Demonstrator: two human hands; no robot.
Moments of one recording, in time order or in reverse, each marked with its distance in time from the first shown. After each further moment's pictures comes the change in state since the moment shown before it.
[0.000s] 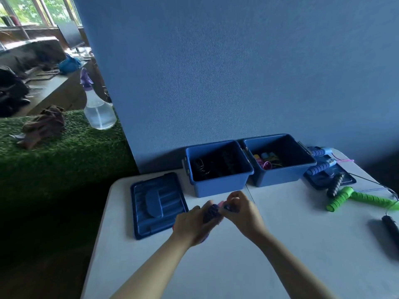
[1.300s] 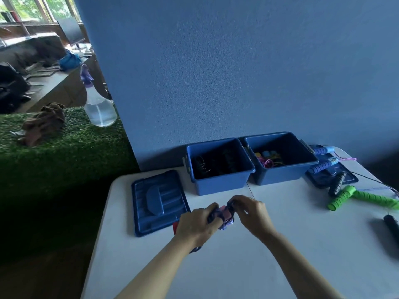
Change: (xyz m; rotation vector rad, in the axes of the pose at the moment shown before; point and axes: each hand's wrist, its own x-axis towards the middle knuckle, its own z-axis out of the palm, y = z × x) left_hand -0.004 0.006 -0.002 -0.112 -0.031 0.048; right_hand 0.007 0.027 -0.013 -0.176 0.059 -0.306
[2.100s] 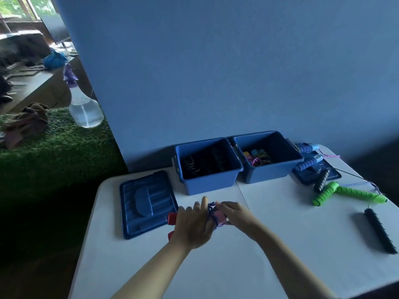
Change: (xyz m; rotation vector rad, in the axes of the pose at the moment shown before) left_hand 0.007 0.016 0.020 0.332 0.175 0.103; right_hand 0.001 -0.012 -0.003 0.296 -0.375 0.518
